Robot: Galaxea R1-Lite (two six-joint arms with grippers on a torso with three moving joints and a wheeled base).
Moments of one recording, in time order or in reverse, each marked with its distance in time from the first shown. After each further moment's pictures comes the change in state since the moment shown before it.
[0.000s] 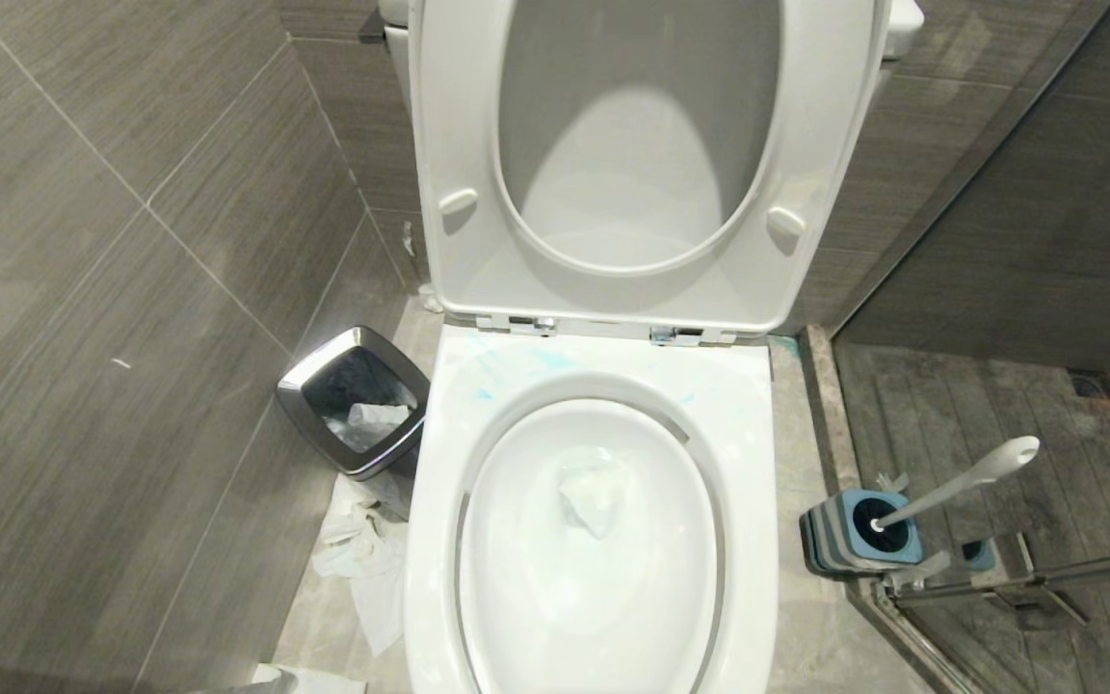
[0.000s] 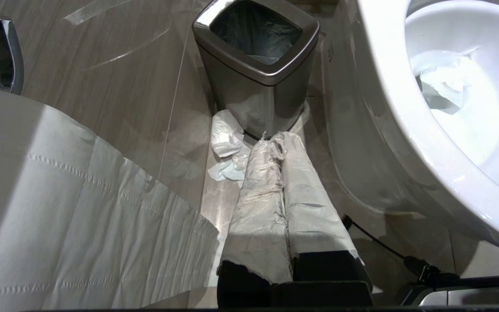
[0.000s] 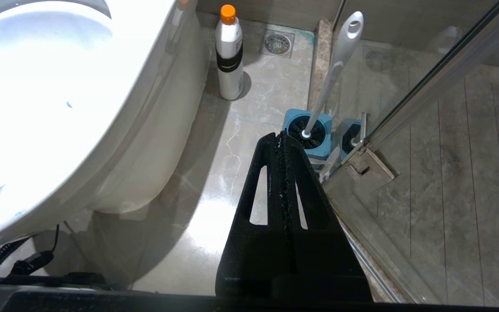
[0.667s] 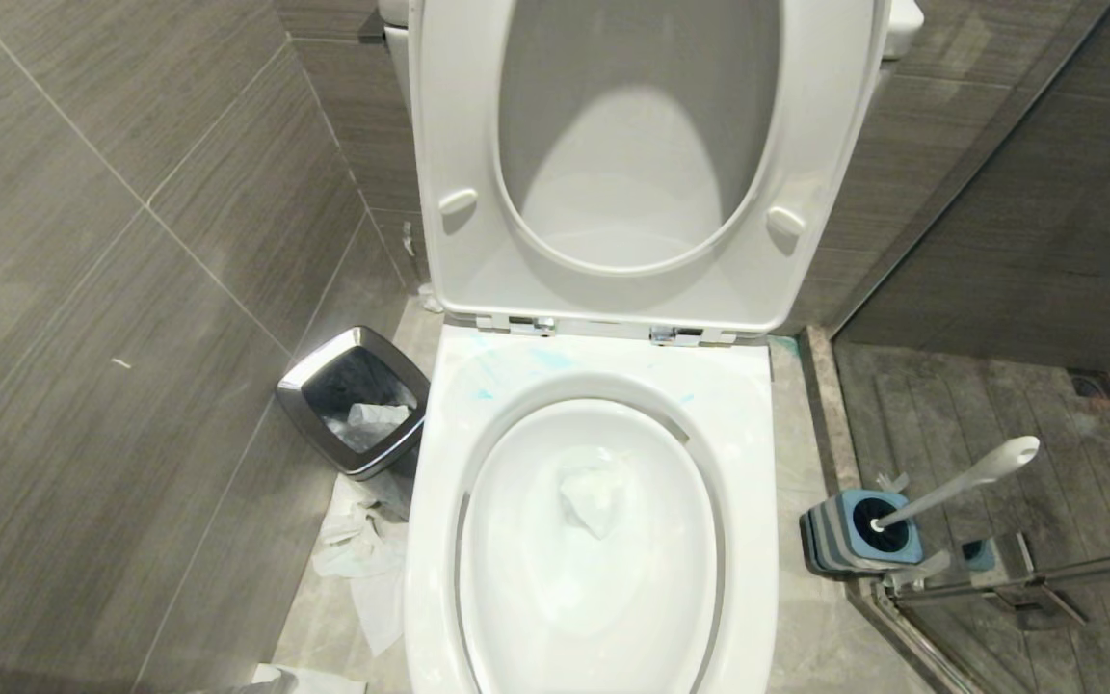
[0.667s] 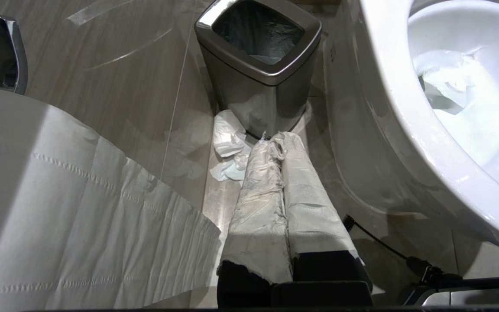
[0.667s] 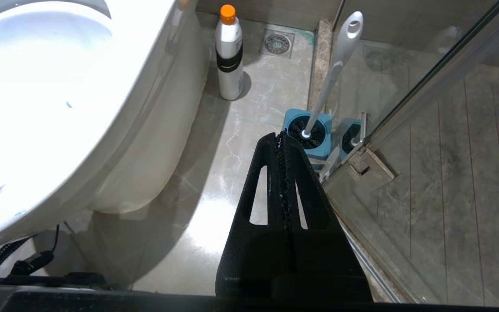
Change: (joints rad) left arm 0.000 0.000 0.000 0.000 0.008 0.002; right arm 0.000 0.000 0.000 0.000 -0.001 0.000
